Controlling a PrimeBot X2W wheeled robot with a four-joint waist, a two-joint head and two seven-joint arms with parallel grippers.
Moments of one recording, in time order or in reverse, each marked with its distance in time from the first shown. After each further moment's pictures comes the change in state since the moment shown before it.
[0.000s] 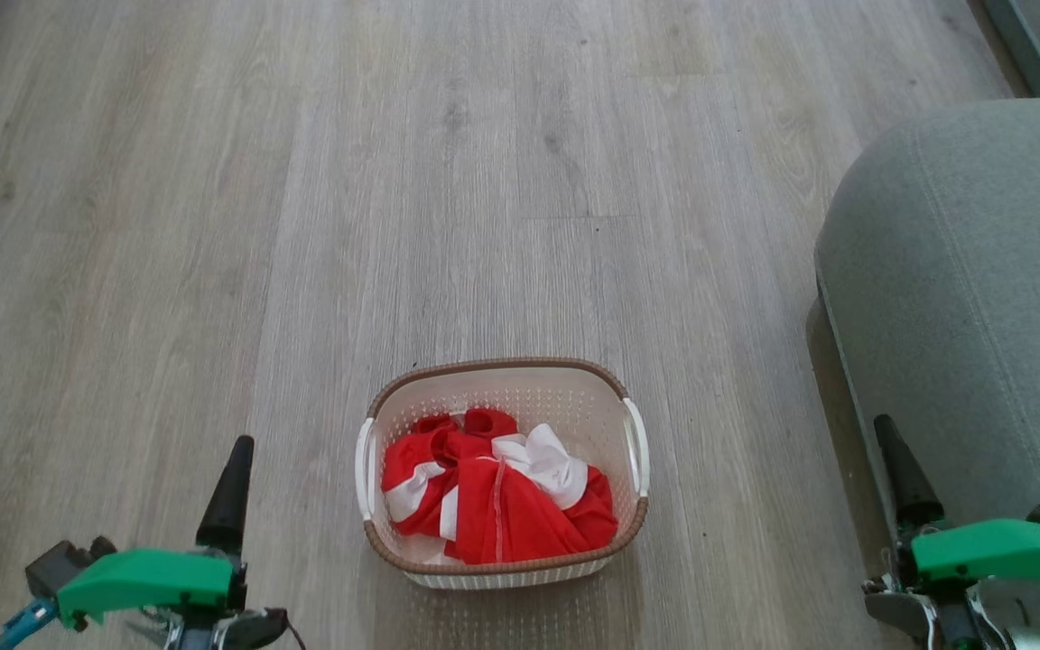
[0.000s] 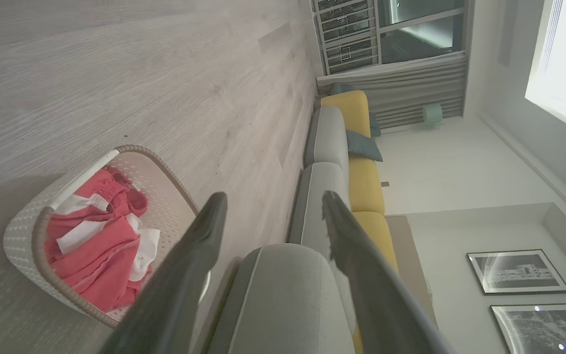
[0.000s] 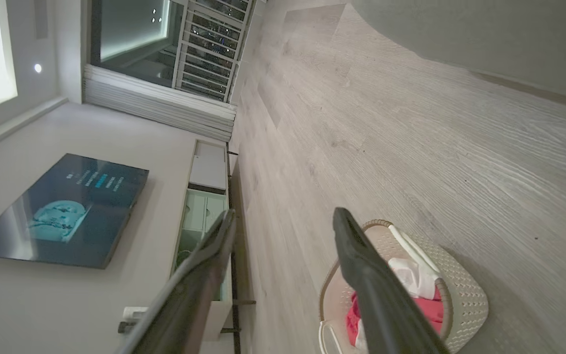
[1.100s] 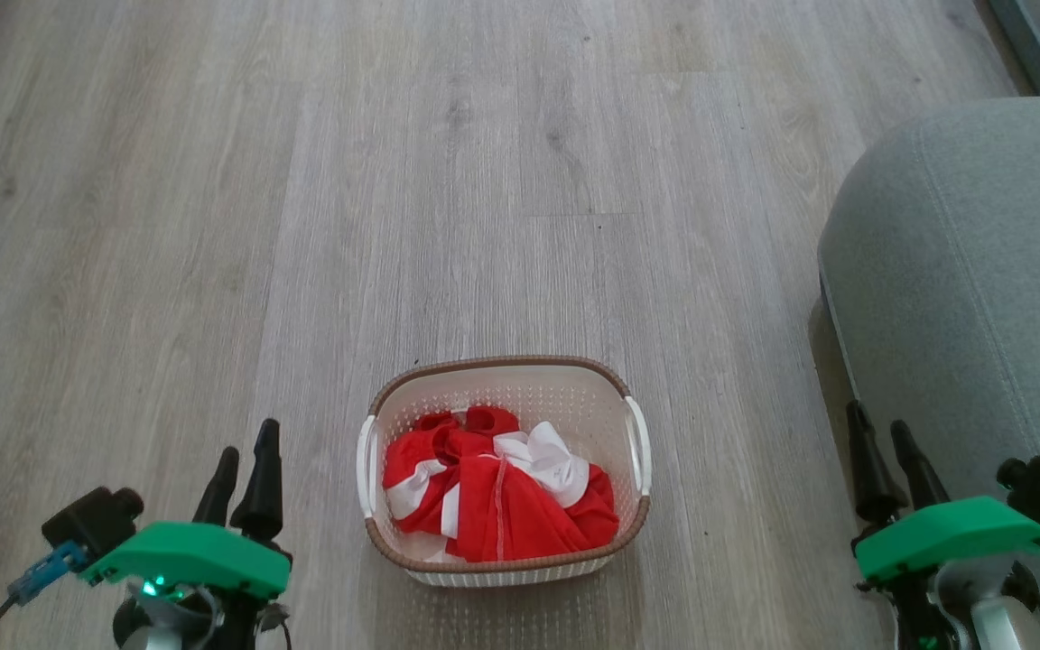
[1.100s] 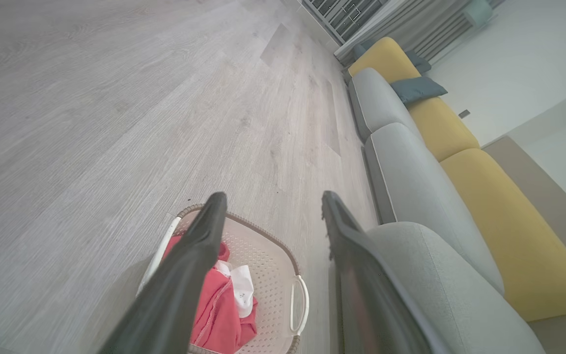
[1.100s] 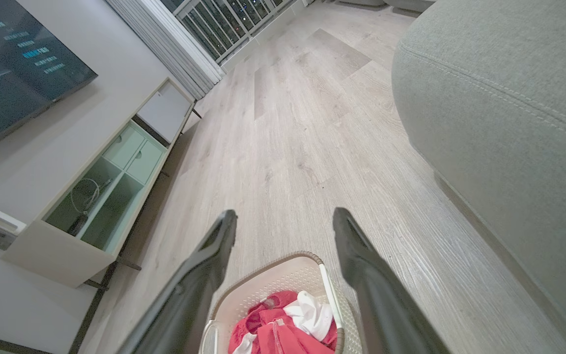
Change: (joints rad) left arm -0.005 0.001 -0.039 -0.065 0.525 0.062 -0.088; right arm -0.020 -0.003 0.029 -0.019 -0.558 0.000 -0.096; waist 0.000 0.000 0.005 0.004
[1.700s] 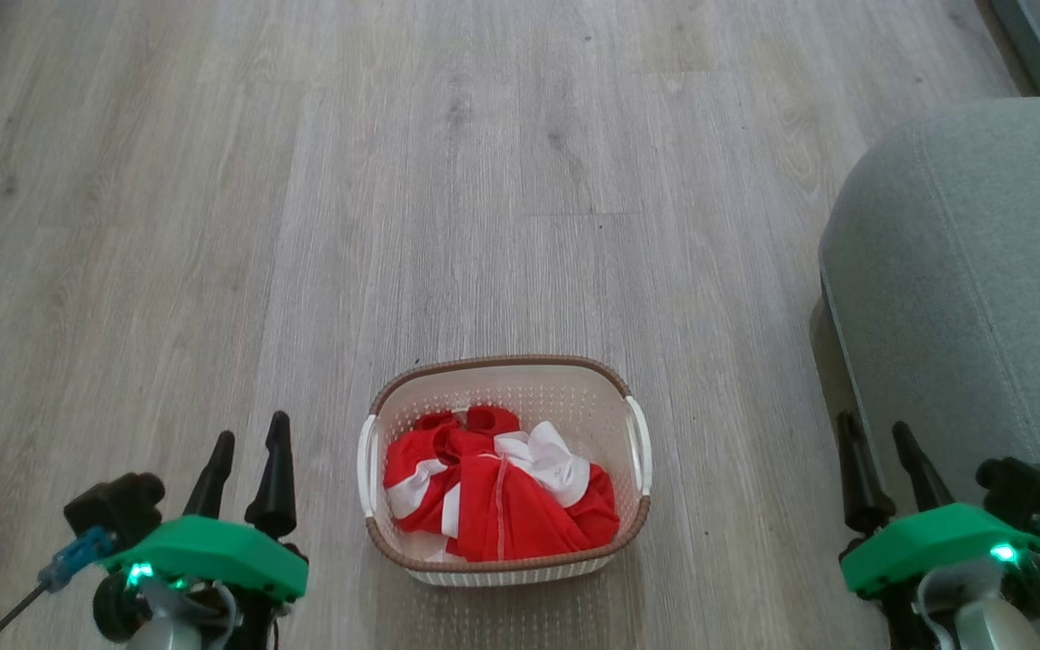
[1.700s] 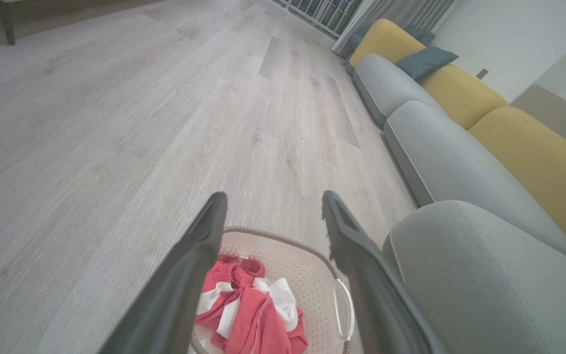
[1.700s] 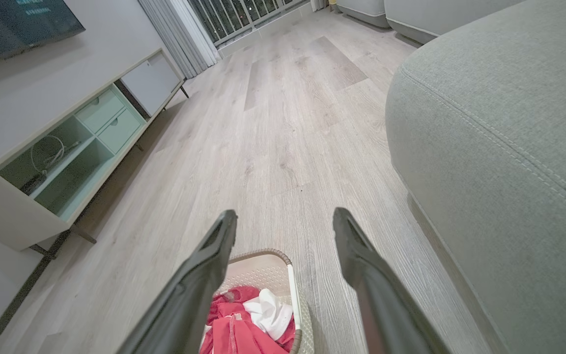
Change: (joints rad) left arm 0.000 0.001 -0.017 -0.026 0.259 0.010 -0.054; right arm -0.001 0.000 0.002 0.028 -0.227 0.000 -0.054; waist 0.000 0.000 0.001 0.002
